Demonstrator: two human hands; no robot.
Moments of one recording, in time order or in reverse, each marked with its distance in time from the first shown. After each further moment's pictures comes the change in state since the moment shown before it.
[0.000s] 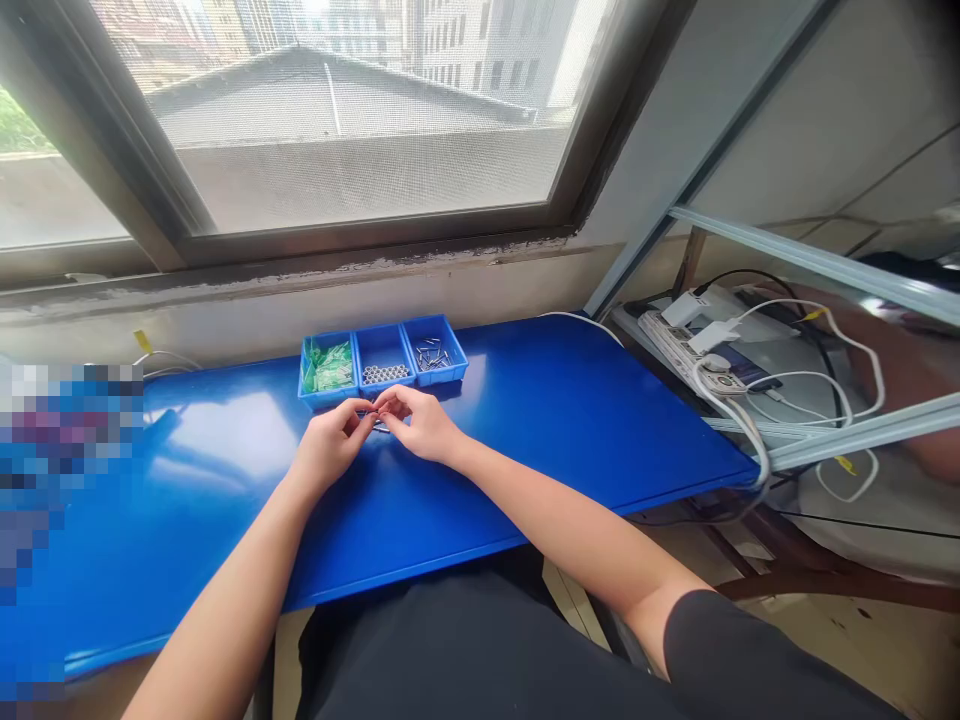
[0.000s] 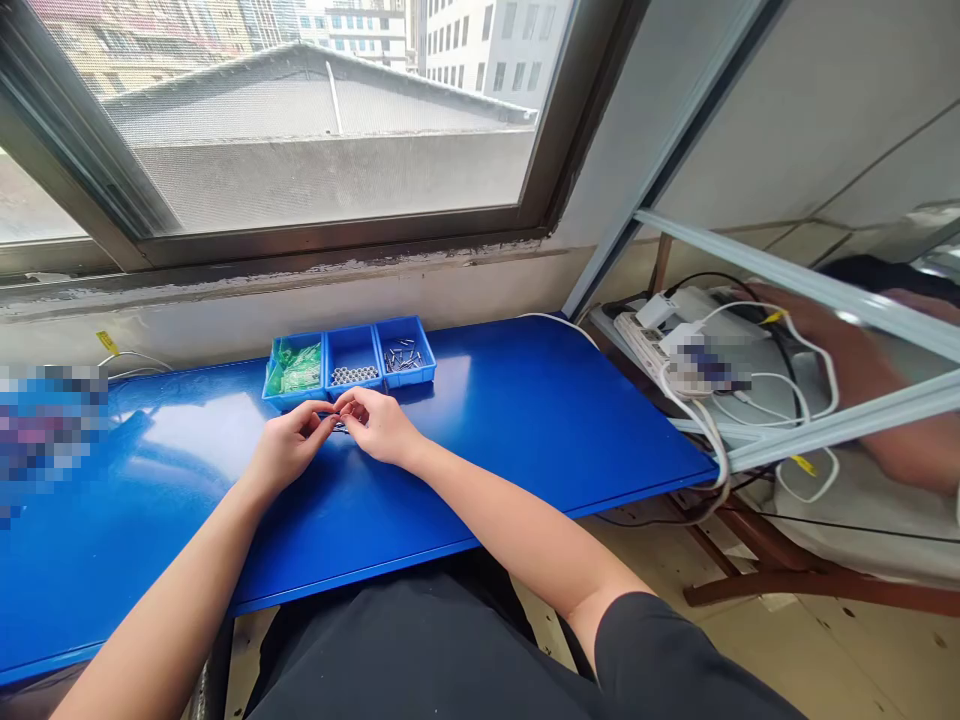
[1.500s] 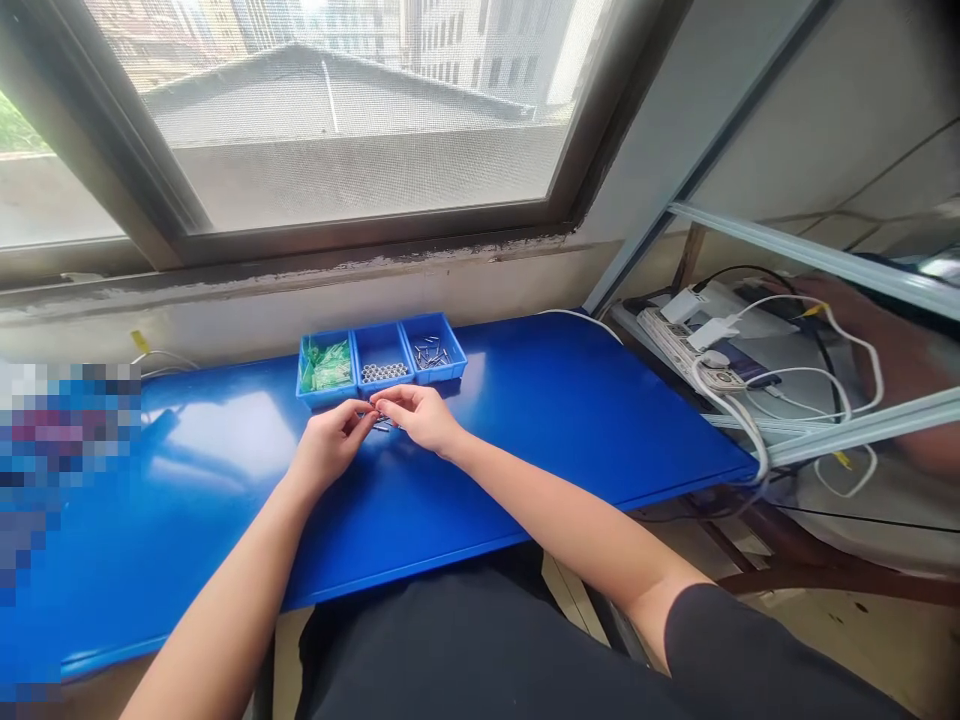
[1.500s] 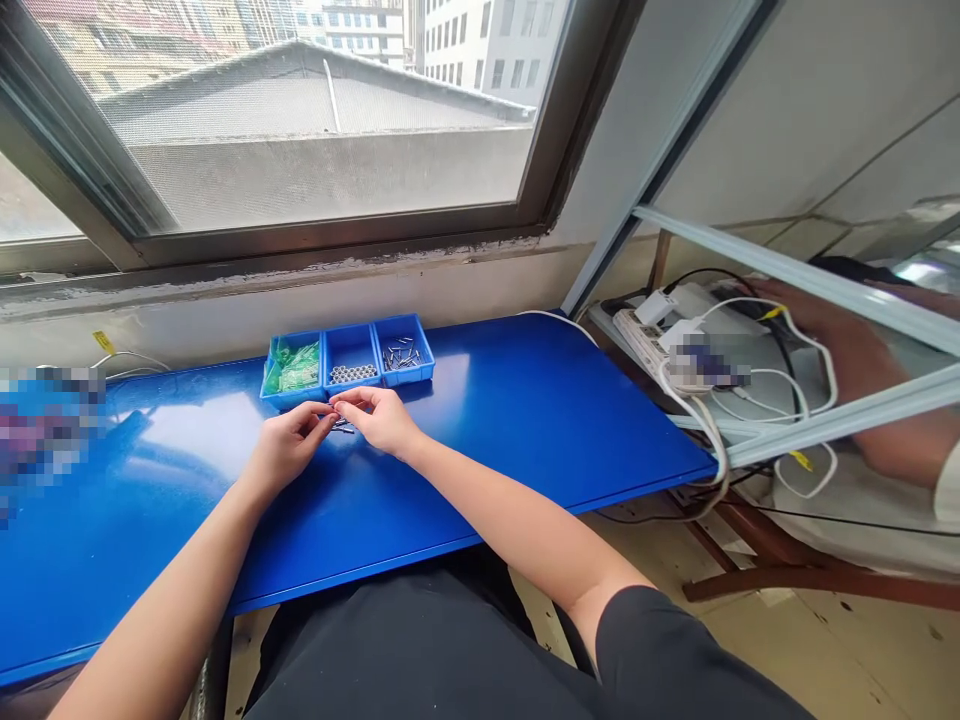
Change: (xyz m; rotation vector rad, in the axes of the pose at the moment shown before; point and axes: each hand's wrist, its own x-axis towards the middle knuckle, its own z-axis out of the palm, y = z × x) left_hand 0.000 0.001 0.002 -0.061 0.025 0.035; right_hand 0.006 0.008 0.005 0.389 0.082 0.268
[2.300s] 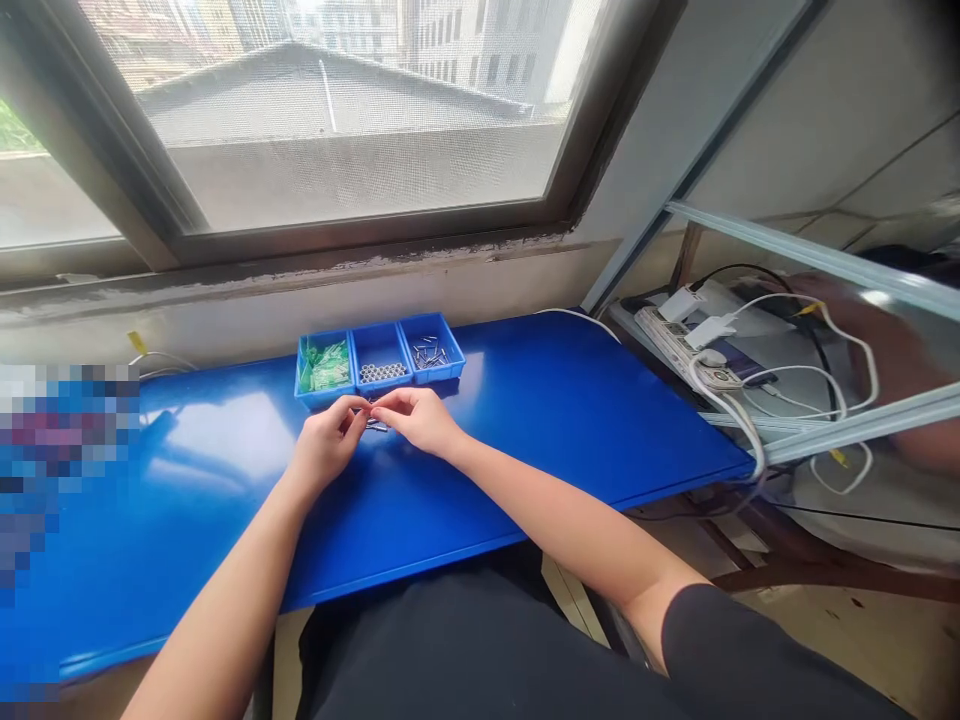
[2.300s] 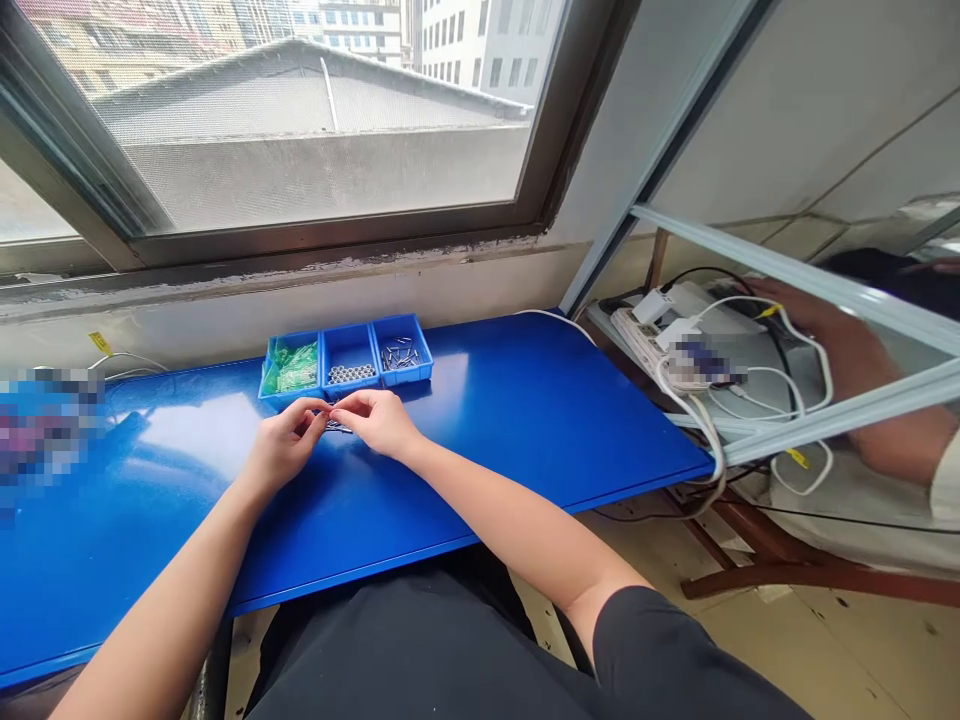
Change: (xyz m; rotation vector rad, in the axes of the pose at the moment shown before) left_hand 0.000 0.001 -0.003 0.037 0.003 -0.025; right_hand -0.004 -0.002 -0.001 -0.099 -0.004 0.008
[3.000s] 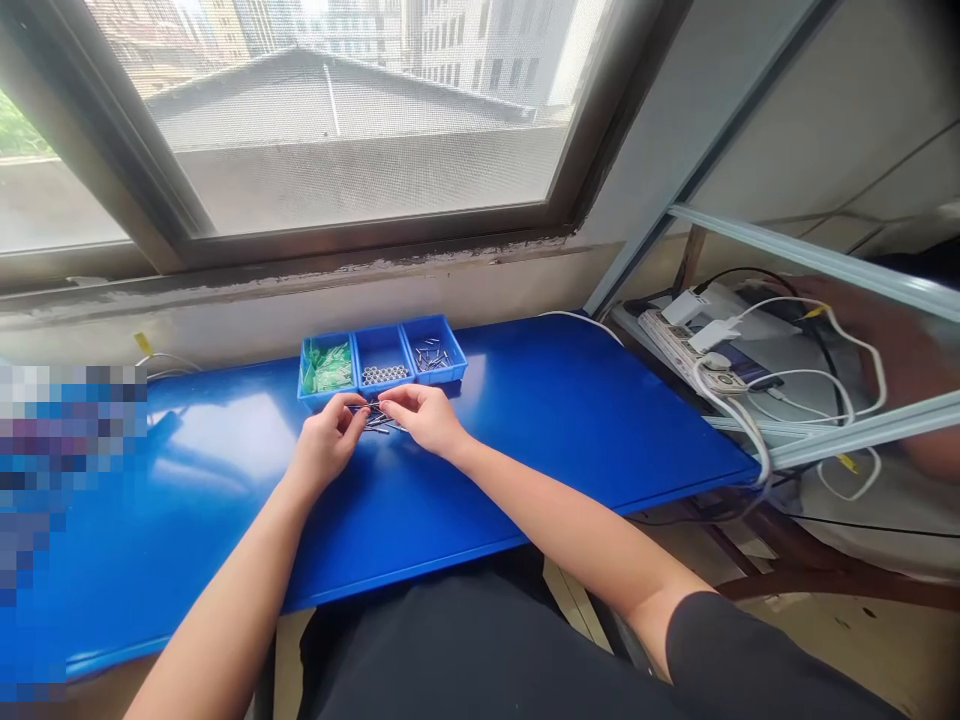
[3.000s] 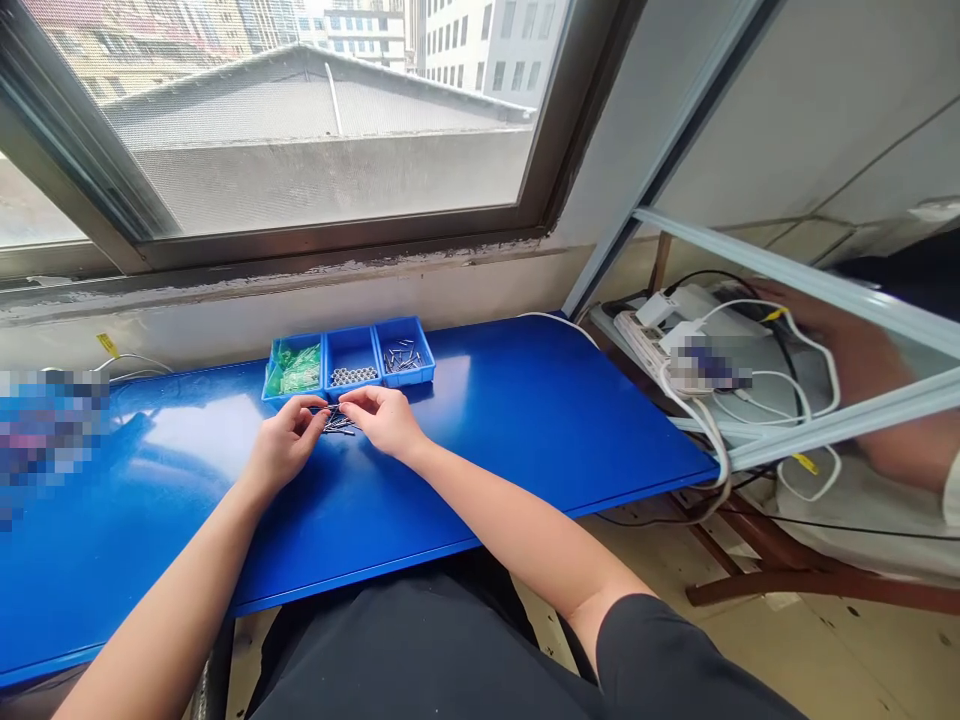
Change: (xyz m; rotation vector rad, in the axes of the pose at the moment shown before) left_hand 0.001 -0.002 0.000 -0.016 0.039 -0.057; right_hand 0.002 0.000 0.001 0.085 0.106 -0.018
